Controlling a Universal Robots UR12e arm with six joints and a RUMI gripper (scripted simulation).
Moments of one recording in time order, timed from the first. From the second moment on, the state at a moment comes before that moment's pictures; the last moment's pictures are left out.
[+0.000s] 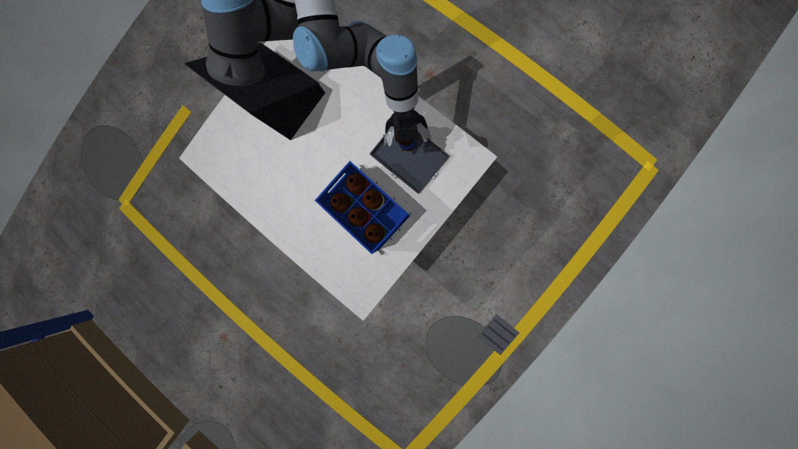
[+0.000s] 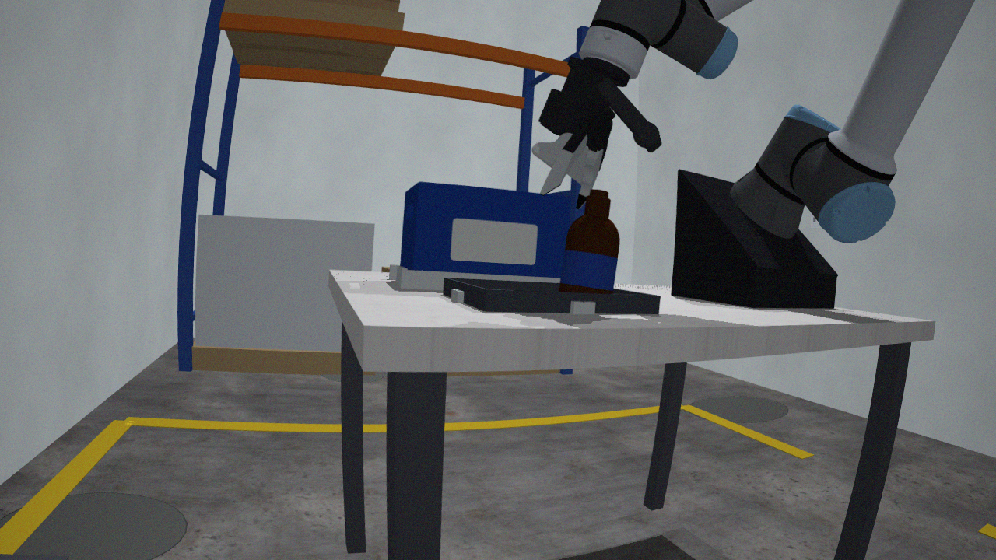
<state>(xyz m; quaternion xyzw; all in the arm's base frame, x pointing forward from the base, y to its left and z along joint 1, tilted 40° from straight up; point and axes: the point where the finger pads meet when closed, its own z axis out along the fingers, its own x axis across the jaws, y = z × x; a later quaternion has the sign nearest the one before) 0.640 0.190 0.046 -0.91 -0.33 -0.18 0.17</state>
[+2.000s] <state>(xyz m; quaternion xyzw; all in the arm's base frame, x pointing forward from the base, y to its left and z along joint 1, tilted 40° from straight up) 0.640 0.166 0.074 -0.91 -0.33 -0.18 0.17</state>
